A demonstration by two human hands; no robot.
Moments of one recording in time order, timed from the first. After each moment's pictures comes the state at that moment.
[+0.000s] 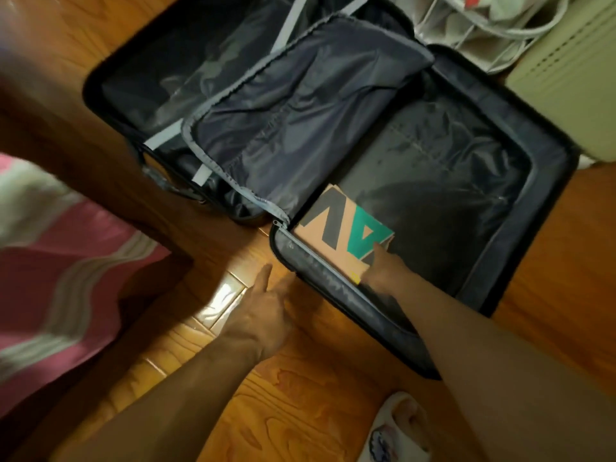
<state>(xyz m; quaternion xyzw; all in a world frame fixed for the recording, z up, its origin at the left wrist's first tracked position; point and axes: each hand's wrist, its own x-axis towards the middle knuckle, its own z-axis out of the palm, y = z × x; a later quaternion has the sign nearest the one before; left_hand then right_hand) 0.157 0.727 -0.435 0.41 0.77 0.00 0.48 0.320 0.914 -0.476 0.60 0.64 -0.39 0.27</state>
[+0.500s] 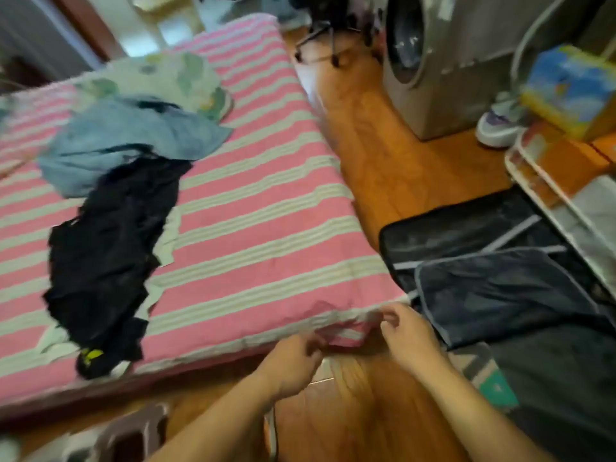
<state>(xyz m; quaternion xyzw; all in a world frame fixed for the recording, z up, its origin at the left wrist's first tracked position) 0.047 0.475 0.027 0.13 0.88 0.22 0.39 0.106 0.696 -0.002 0.29 0.85 -0.42 0.15</state>
